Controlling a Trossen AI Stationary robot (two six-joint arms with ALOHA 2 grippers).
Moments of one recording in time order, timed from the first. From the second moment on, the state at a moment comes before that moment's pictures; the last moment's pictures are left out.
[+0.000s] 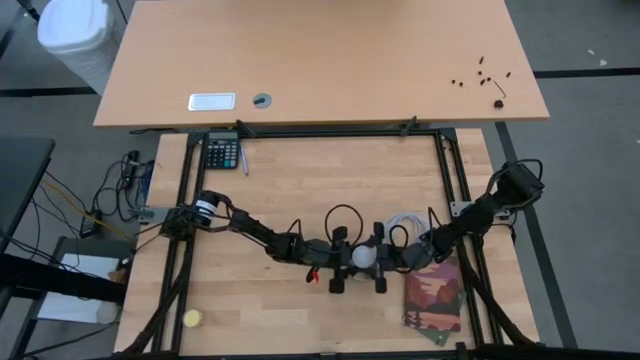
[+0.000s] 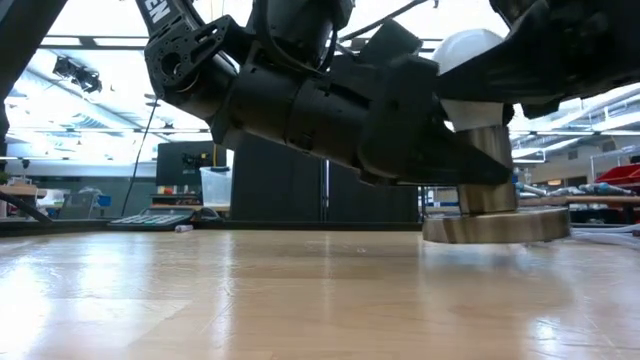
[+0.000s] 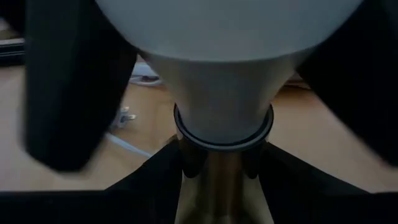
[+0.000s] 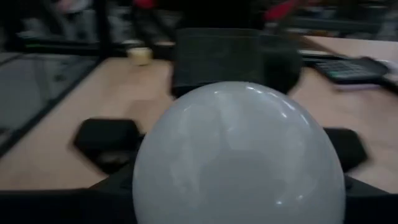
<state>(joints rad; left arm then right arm) -0.25 2.19 1.16 0.75 -0.18 0.01 0.52 1.60 0.46 0.89 0.58 0.09</state>
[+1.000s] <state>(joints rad) -0.25 2.19 1.16 0.76 -0.04 -0.01 0.40 1.49 0.46 0.76 0.22 0.03</state>
